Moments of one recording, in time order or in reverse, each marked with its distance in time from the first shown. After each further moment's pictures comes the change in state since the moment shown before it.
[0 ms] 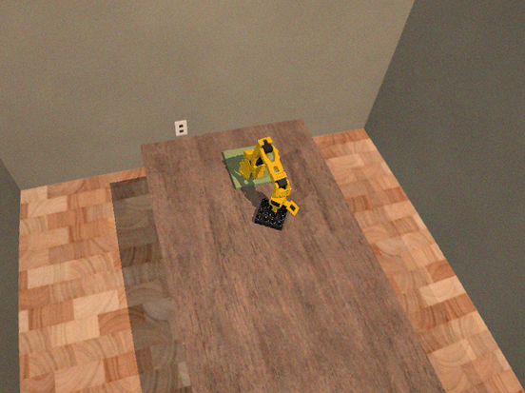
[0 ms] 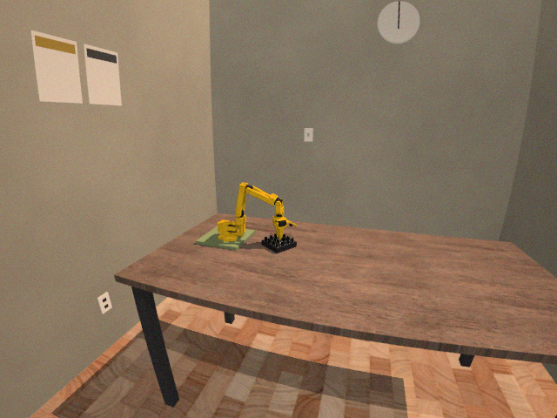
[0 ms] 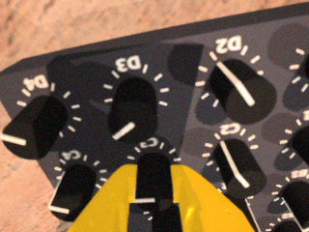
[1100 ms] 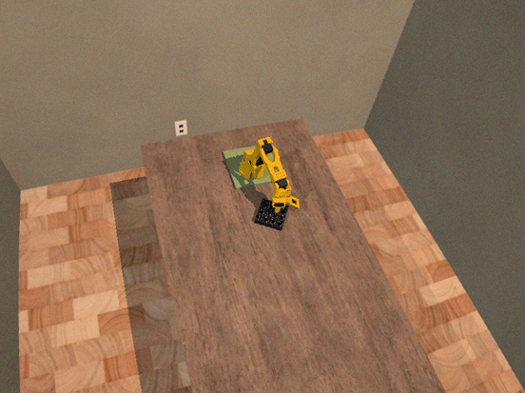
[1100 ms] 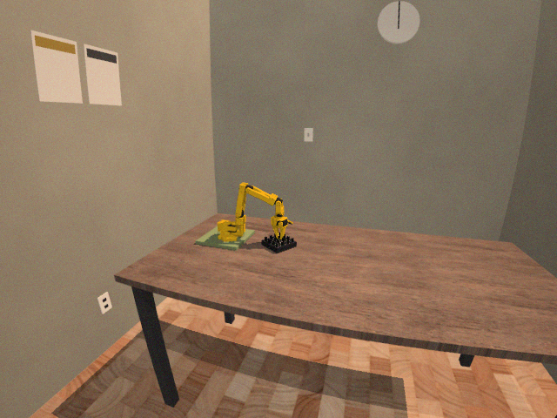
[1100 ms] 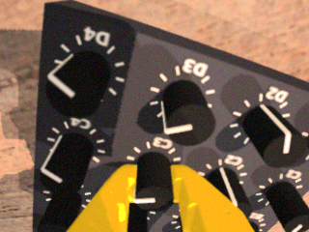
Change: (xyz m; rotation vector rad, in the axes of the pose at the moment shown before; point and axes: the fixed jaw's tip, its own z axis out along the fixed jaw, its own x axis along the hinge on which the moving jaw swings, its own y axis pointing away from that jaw) arm 0.003 -0.001 0.000 0.000 -0.003 -0.503
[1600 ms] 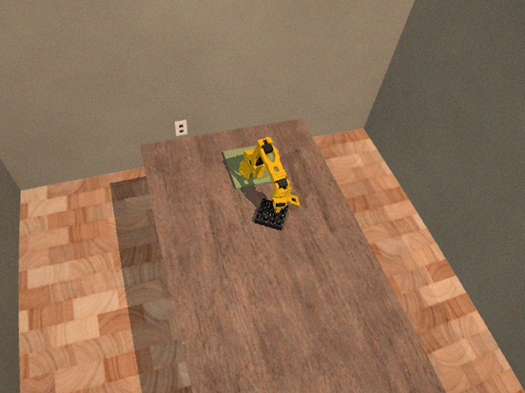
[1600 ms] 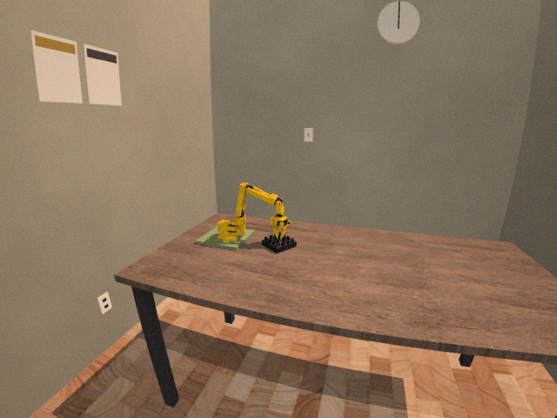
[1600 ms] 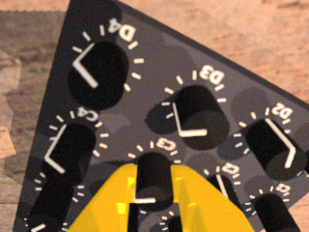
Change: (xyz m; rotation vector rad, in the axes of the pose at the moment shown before) arm 0.001 0.000 0.000 0.000 0.000 -0.146
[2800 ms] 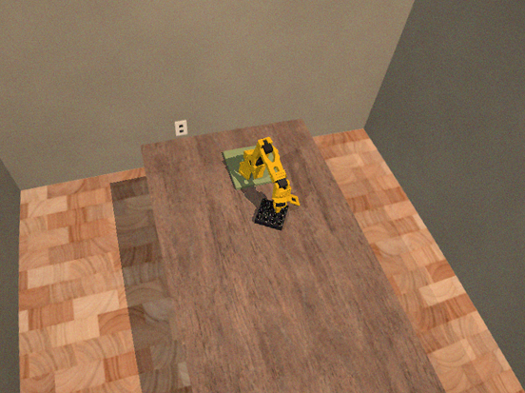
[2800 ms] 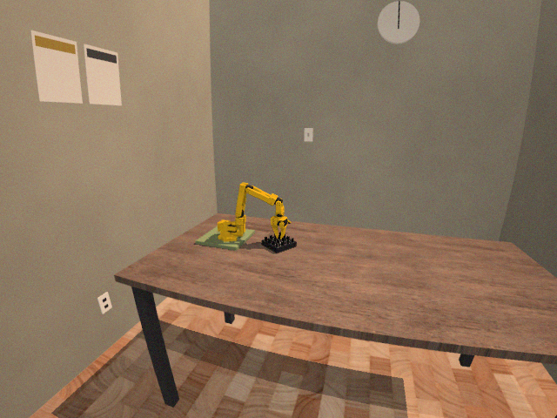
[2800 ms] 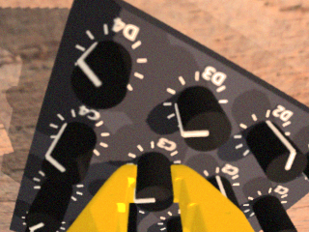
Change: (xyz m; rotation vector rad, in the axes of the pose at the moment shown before) arm 0.000 0.000 0.000 0.000 0.000 -0.022
